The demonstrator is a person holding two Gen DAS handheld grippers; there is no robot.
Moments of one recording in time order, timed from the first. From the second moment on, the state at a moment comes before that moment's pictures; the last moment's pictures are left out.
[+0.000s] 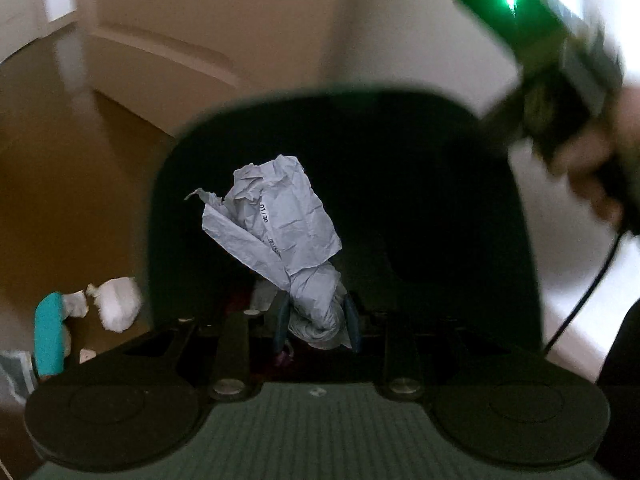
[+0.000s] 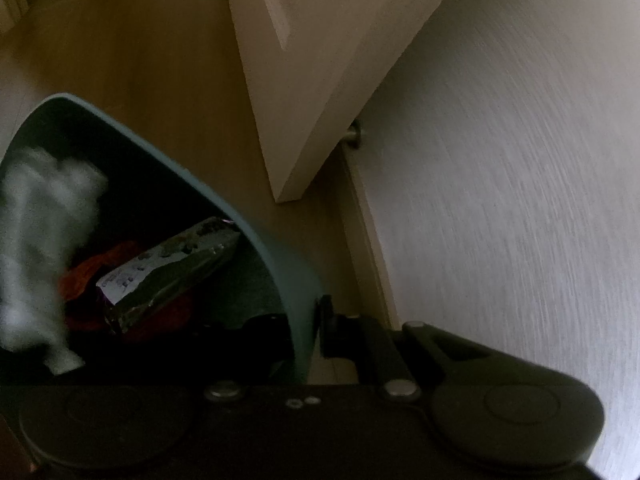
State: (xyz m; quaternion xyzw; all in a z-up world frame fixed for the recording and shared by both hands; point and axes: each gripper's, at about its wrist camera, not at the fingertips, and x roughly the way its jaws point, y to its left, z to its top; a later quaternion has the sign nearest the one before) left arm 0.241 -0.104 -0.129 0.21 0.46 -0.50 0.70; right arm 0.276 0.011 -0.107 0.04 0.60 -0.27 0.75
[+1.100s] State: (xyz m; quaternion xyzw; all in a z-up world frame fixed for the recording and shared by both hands) left arm 0.339 0.024 -0.109 0.12 0.43 -0.37 0.82; right arm 0.259 -0.002 -0.143 0.16 0.64 -0.22 0.72
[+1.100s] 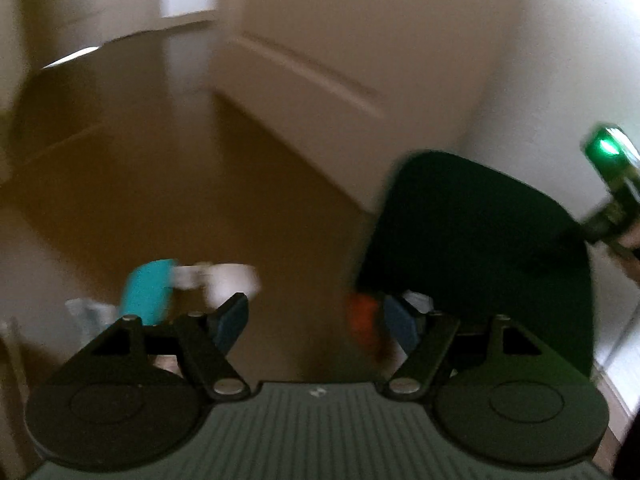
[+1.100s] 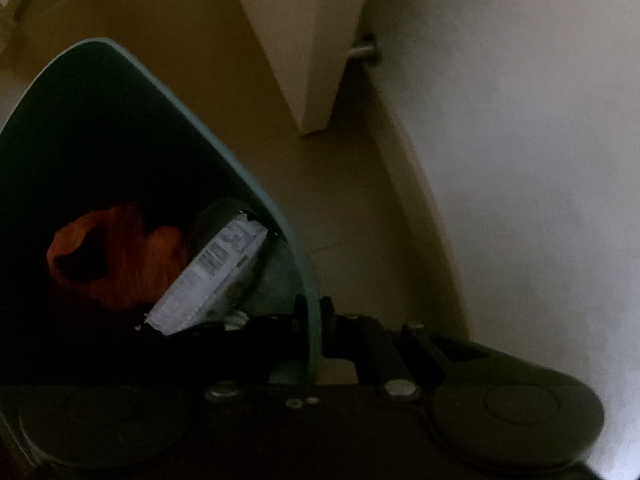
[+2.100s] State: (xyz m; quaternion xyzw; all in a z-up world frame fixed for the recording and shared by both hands) left arm 0.565 0.158 -0.337 0.07 0.60 -0.06 0.79; right arm 0.328 0.051 -0.139 0.16 0.66 -0.12 0.72
